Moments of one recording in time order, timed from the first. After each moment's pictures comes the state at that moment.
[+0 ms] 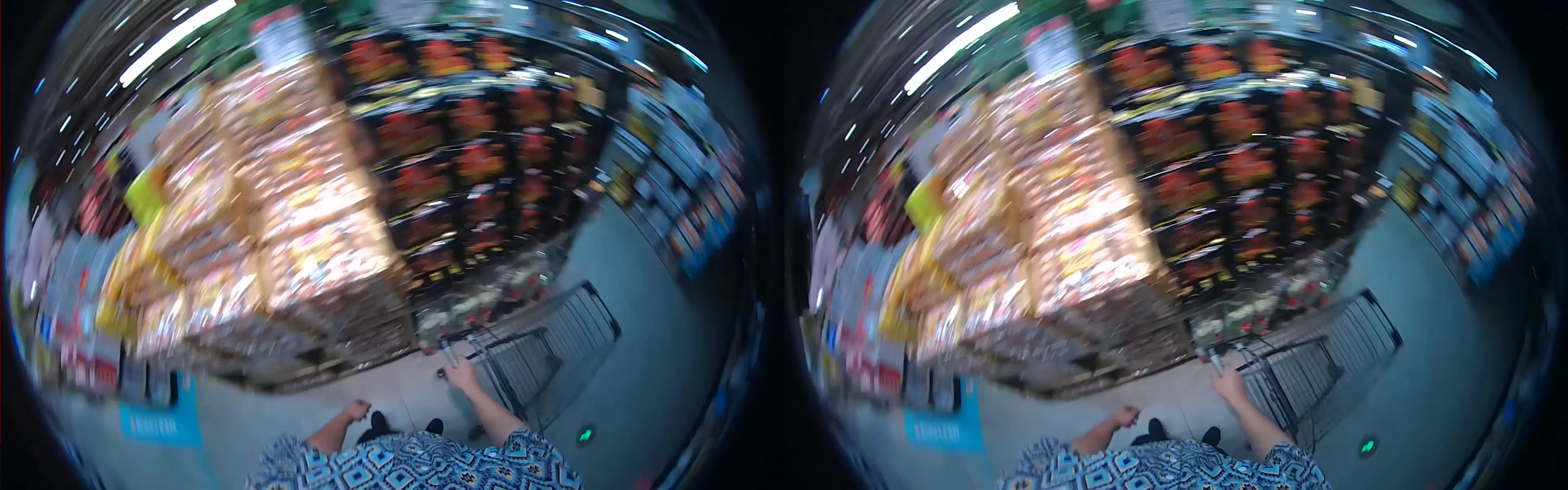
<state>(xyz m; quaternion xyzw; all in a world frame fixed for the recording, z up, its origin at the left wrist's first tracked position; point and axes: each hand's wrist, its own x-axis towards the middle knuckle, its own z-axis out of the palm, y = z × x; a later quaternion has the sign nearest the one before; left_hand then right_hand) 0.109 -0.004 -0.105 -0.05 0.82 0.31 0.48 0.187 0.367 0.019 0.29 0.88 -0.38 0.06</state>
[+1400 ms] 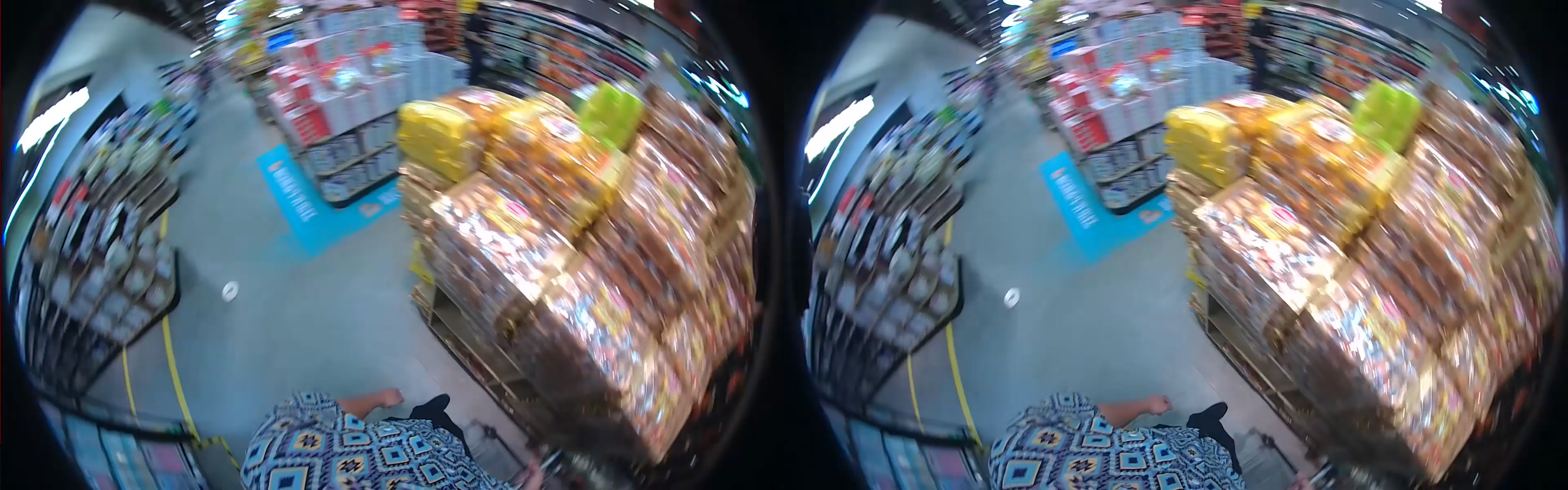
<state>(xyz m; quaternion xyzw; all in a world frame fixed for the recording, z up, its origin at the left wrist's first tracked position) 0.179 -0.482 -0.164 -0.29 0.76 0.49 0.31 0.071 0.097 -0.087 0.33 0.59 -0.68 0.27</state>
